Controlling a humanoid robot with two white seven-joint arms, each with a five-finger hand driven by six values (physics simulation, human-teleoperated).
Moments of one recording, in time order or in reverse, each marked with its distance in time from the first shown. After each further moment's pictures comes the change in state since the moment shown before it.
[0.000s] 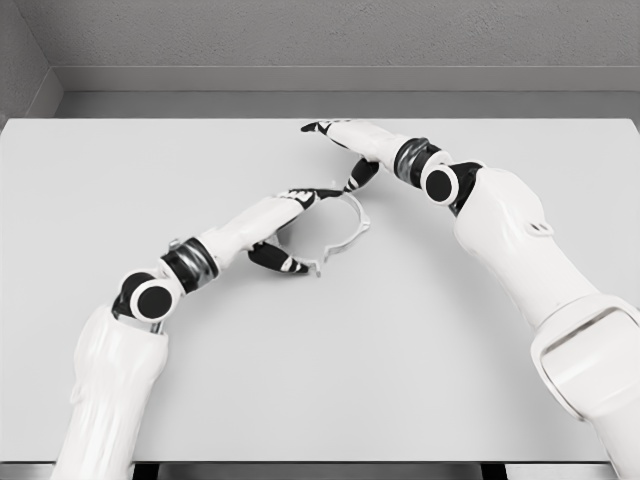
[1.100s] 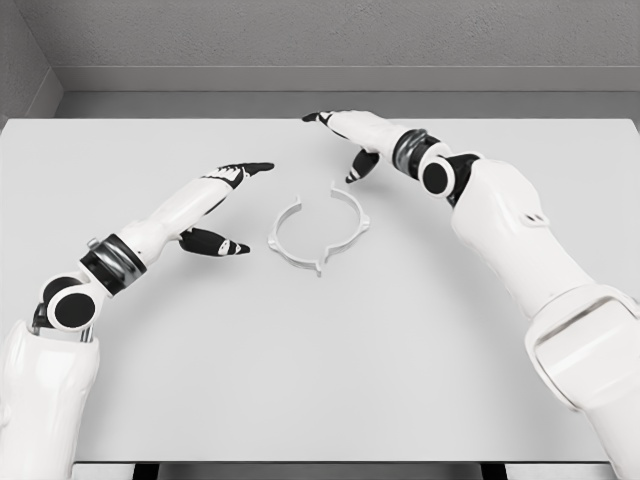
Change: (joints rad) left arm 0.058 0.132 0.110 -0.145 0.134 0.001 0.000; right arm -0.037 0.024 0.002 0.055 0.039 0.001 -0.035
